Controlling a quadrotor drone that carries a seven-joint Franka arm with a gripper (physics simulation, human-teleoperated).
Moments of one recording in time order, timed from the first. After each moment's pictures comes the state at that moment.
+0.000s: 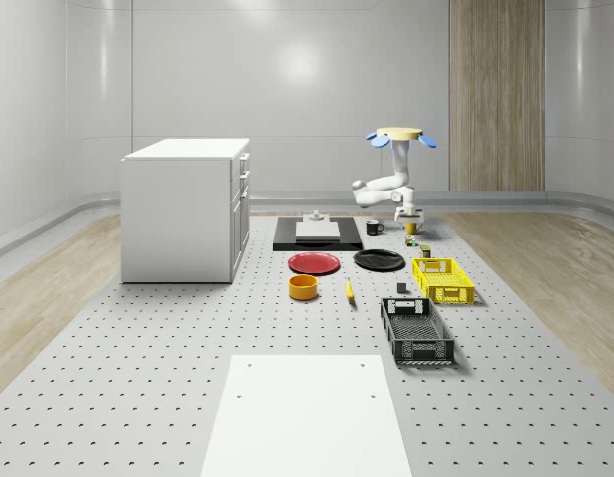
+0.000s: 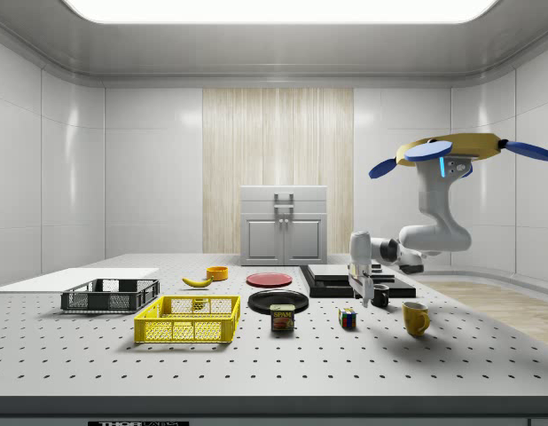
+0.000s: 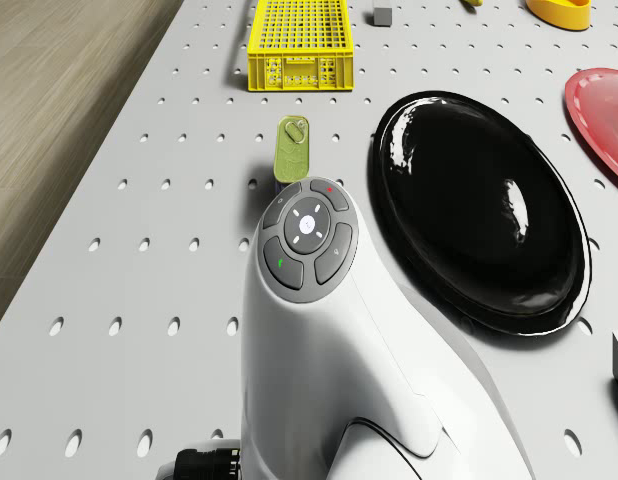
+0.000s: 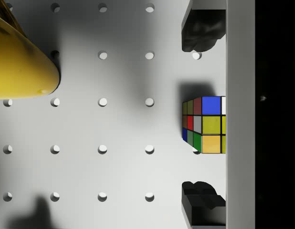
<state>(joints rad) -1.10 -1.25 1.32 -2.88 -1.89 1.33 1.63</state>
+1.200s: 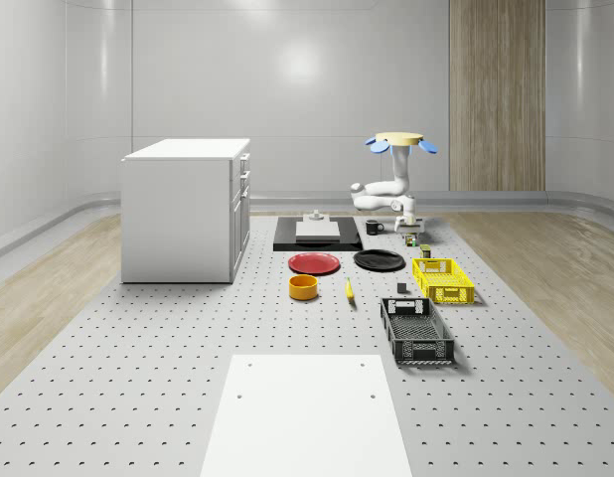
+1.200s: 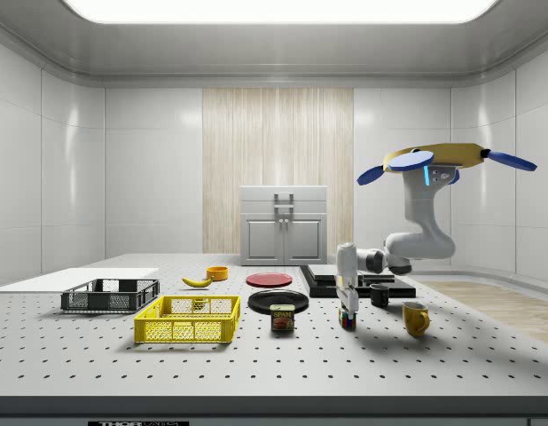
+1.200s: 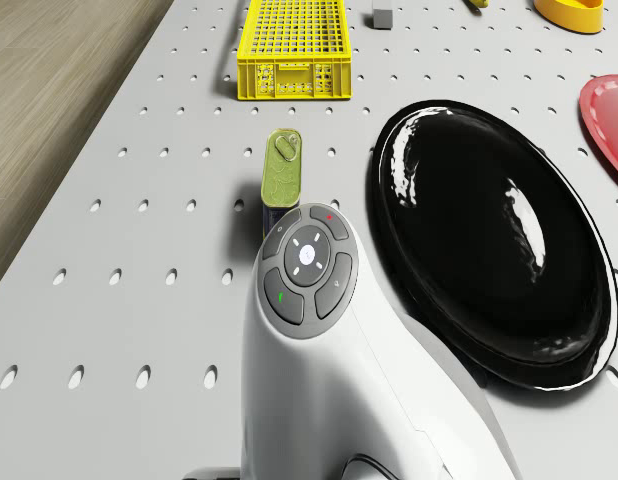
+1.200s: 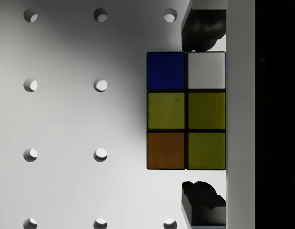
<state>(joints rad) -1.12 -1.35 1.26 -2.87 -1.93 1.44 1.64</state>
